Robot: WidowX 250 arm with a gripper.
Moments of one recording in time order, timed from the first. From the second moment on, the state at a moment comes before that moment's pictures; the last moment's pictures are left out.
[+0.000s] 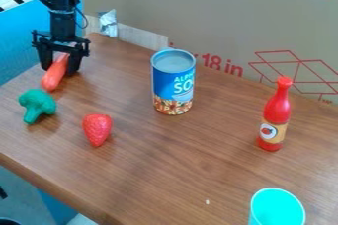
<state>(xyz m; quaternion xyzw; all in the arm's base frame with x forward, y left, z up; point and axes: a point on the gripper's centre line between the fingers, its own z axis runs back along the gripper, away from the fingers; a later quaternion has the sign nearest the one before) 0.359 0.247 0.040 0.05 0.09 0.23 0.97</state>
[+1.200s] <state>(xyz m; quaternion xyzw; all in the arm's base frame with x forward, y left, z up) 0.251 0.075 0.133 0.08 0.03 0.02 1.00</state>
